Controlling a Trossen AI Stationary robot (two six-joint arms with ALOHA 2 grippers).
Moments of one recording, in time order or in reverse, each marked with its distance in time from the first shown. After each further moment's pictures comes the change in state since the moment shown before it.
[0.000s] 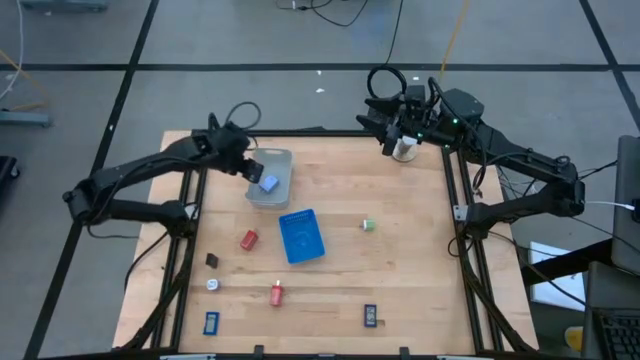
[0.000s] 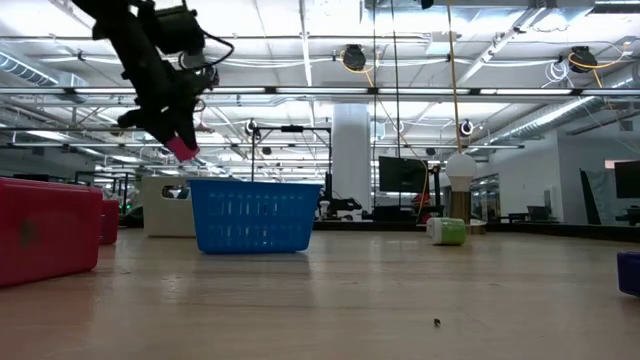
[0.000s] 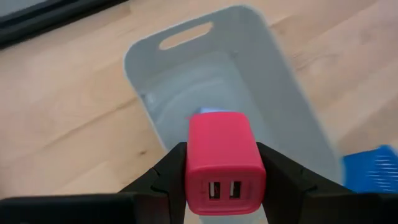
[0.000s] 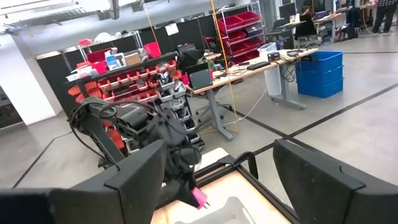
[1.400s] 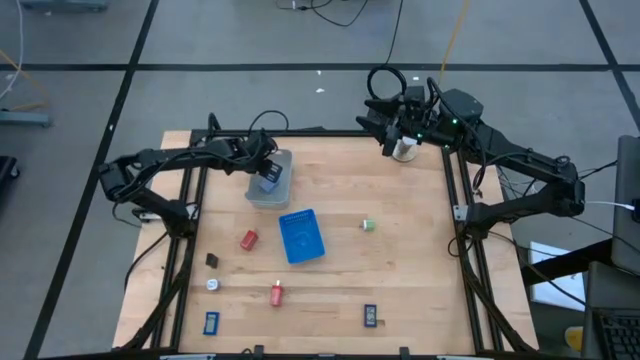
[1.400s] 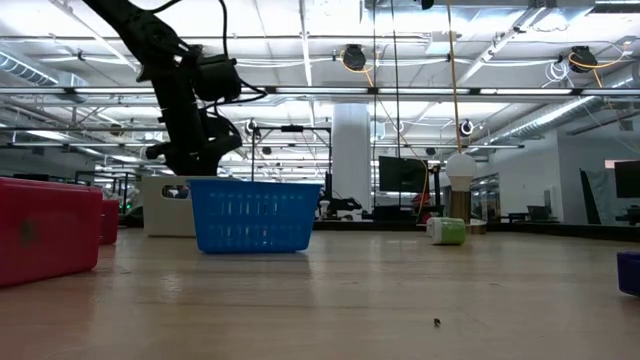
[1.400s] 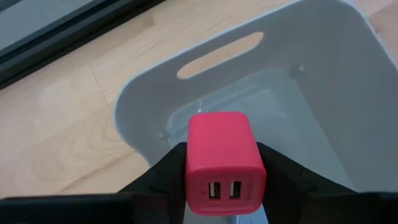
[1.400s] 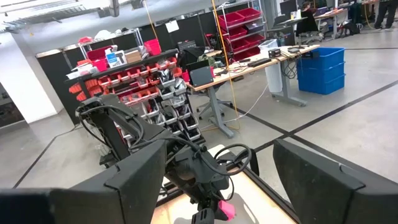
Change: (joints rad) left arm -0.029 0.328 0.000 0.229 -0.213 0.019; right arm 0.002 0.000 0.000 -0.012 -0.005 0.005
